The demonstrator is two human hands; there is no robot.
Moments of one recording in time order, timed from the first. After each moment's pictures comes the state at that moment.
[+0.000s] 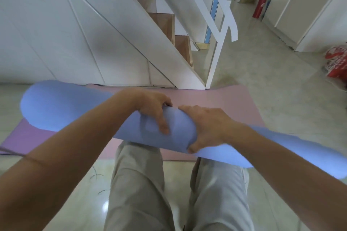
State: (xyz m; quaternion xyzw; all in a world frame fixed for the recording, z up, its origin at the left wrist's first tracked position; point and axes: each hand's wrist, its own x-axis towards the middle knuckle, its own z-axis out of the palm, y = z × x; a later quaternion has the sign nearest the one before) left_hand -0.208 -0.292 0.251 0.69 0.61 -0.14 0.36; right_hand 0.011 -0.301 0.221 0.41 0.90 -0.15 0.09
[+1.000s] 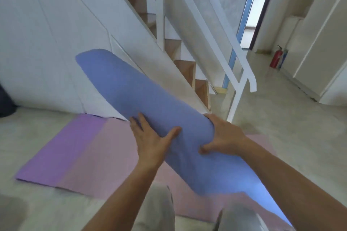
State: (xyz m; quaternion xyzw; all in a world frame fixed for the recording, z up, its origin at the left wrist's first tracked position) left_hand -0.228 -0.312 0.215 0.39 0.76 0.50 0.14; right_hand -0.026 -0.214 0.265 0.47 0.86 -0.20 -0.09
